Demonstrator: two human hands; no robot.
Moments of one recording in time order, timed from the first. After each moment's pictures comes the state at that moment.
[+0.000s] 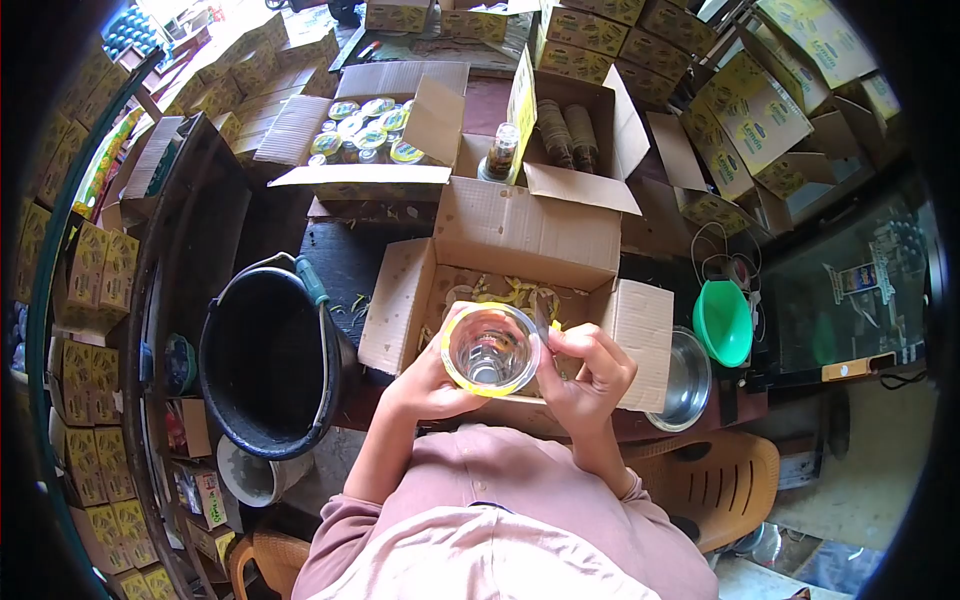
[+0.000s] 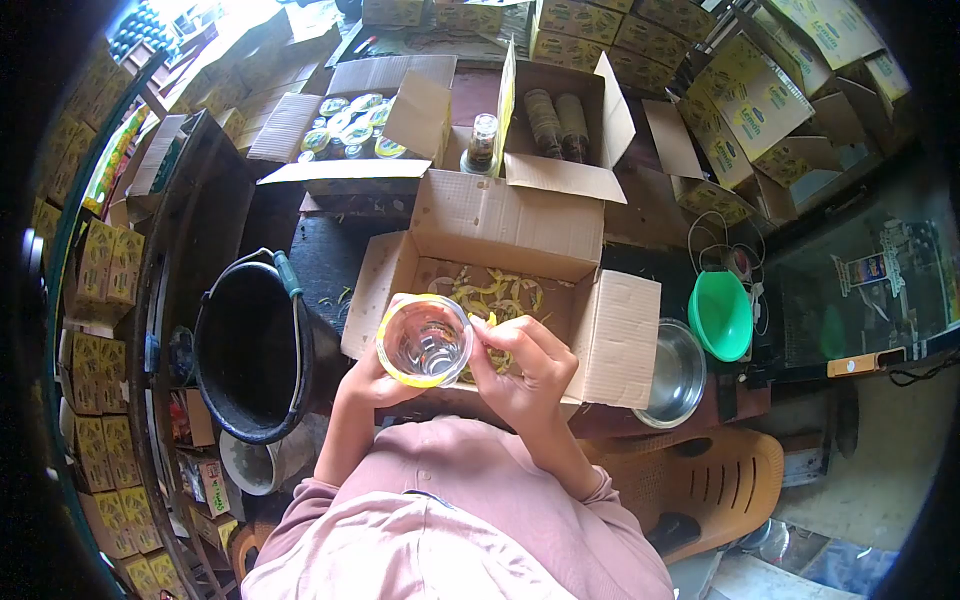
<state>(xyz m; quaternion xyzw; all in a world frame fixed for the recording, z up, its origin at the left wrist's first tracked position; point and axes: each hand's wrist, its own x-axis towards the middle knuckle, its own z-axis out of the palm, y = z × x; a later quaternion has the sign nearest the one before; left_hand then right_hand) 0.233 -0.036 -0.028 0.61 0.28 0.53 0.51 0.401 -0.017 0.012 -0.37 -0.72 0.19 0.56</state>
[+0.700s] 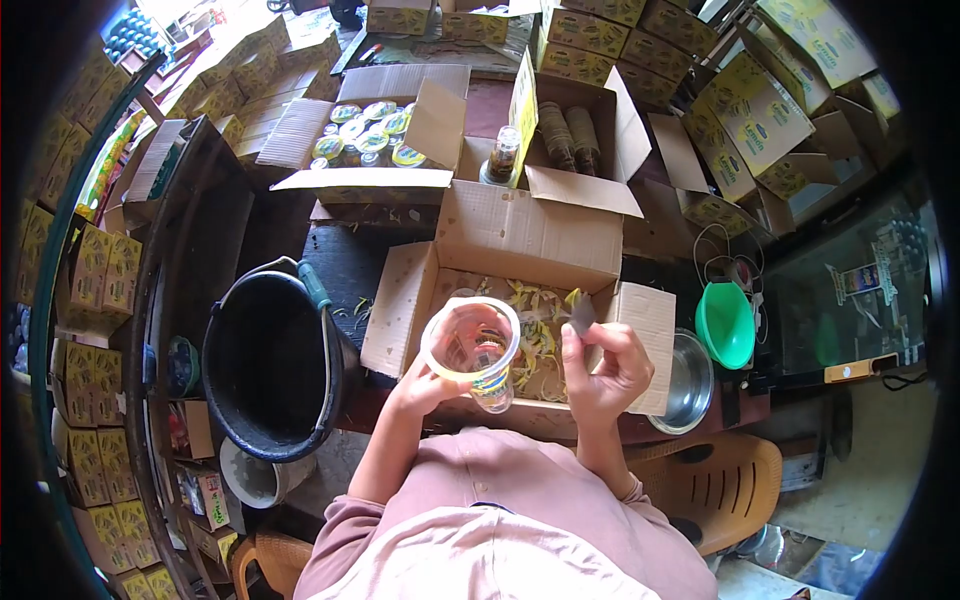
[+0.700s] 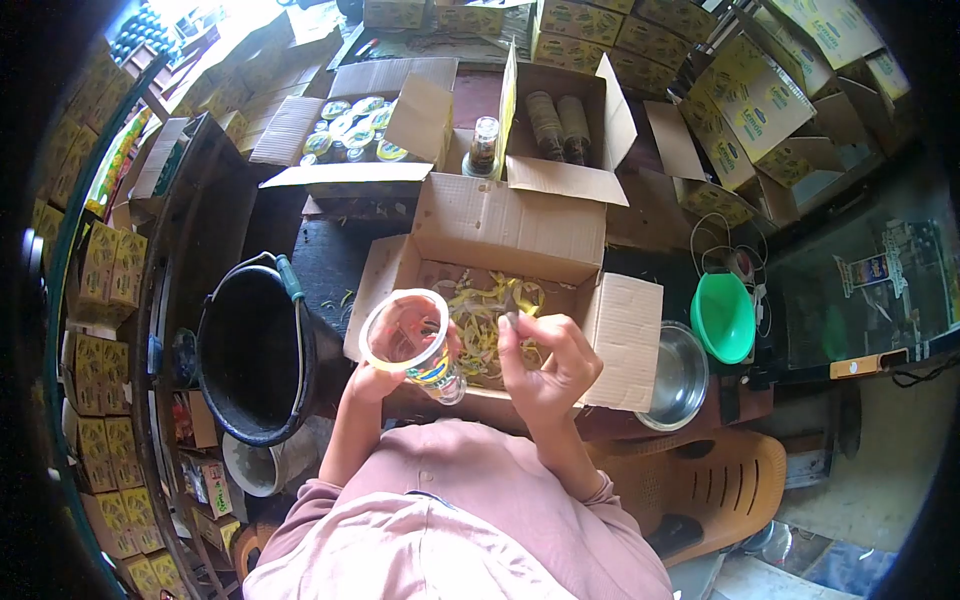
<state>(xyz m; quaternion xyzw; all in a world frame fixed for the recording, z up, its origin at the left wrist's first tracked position) 0.236 -0.033 -0.046 0.42 0.19 0.59 0.66 0.410 -0.008 0.000 -0.40 -0.65 0.15 0.62</state>
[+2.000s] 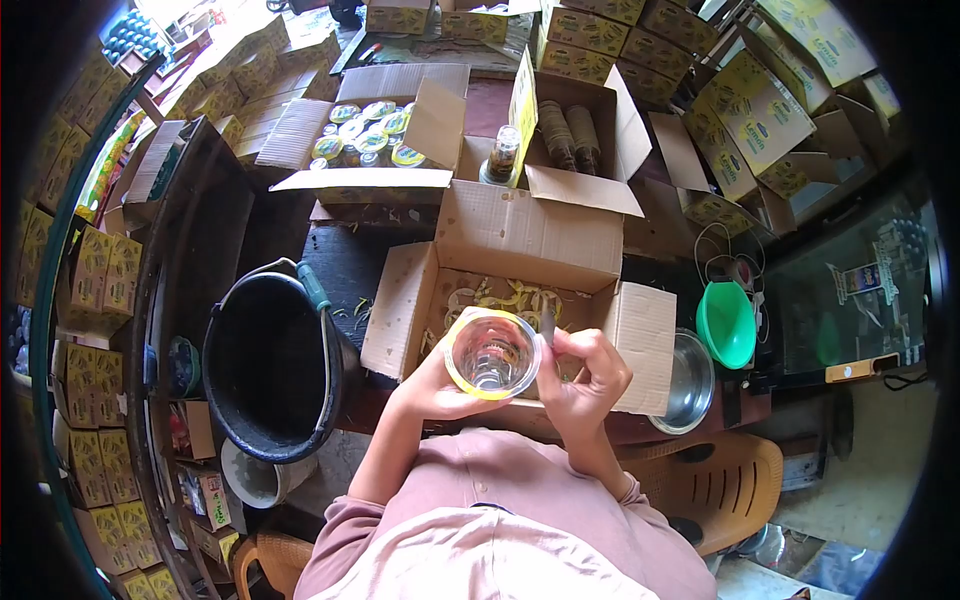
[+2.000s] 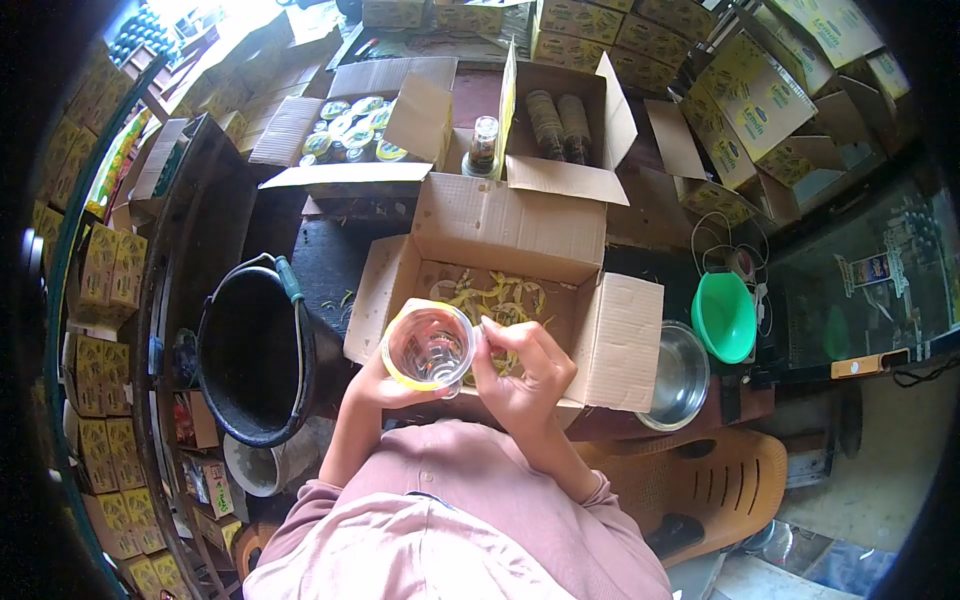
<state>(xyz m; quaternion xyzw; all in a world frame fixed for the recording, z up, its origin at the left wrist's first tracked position) 0.237 -0.031 -0.028 0.57 0.27 0.53 0.57 0.398 -0.017 0.003 -0.41 -0.69 0.19 0.57</state>
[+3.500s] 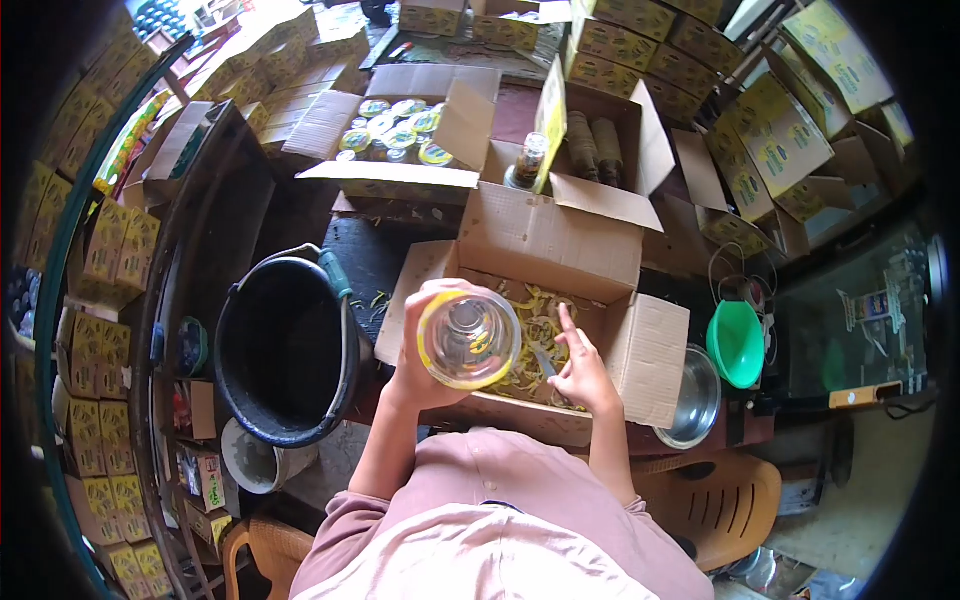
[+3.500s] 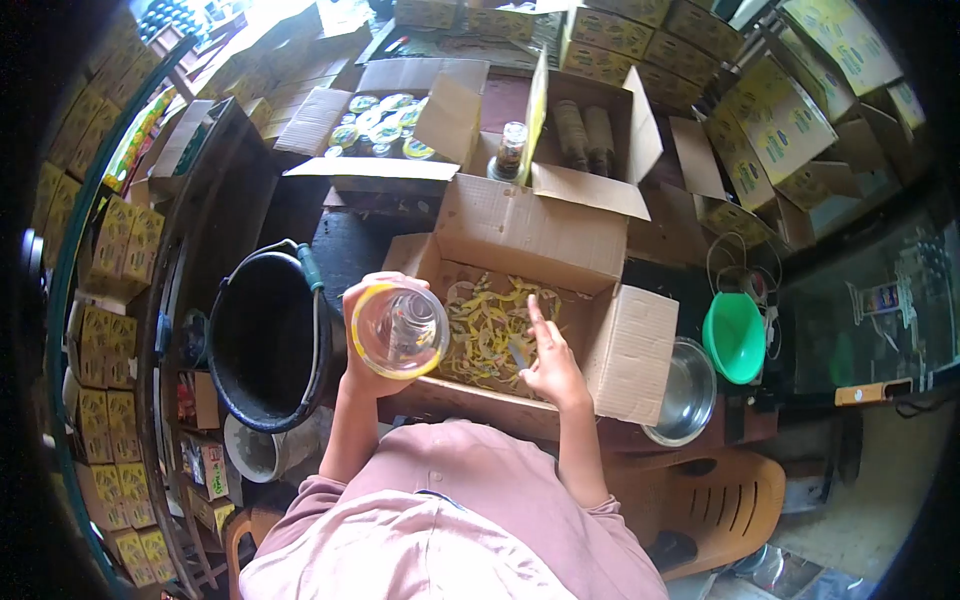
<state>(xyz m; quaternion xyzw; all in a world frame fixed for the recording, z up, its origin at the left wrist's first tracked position) 0.221 -0.032 -0.032 0.61 0.36 0.67 0.24 0.448 0.013 -0.088 -0.52 -0.73 0.43 0.15</state>
